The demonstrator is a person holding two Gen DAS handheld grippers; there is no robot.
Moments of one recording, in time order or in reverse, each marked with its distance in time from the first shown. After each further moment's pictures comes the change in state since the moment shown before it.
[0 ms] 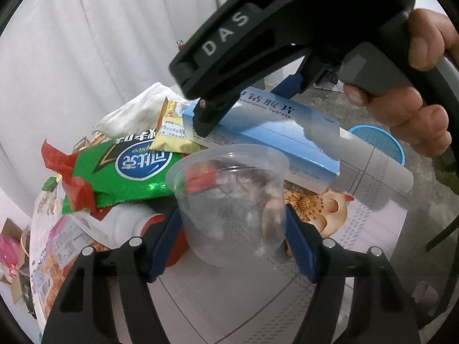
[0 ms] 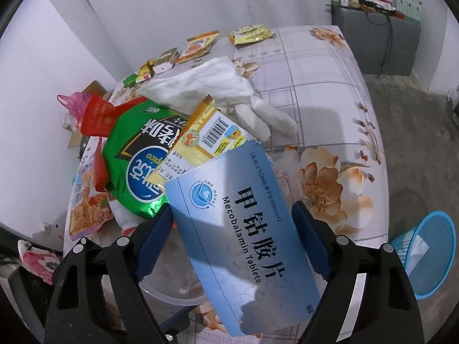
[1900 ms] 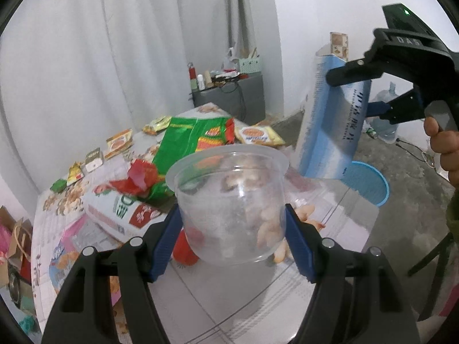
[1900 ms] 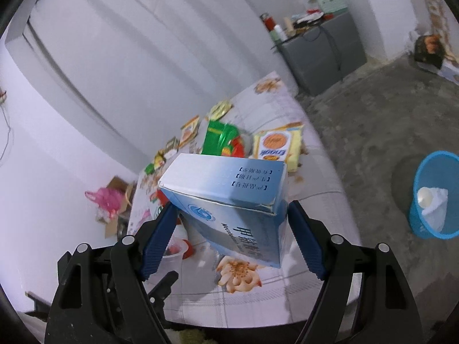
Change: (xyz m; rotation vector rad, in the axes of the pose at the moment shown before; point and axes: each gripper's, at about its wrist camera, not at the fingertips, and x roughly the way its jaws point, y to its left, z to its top) left arm -0.068 0.029 0.009 -0.088 -0.134 -0.038; right arm -0.133 -0.071 -0.074 0.370 -0.380 0.136
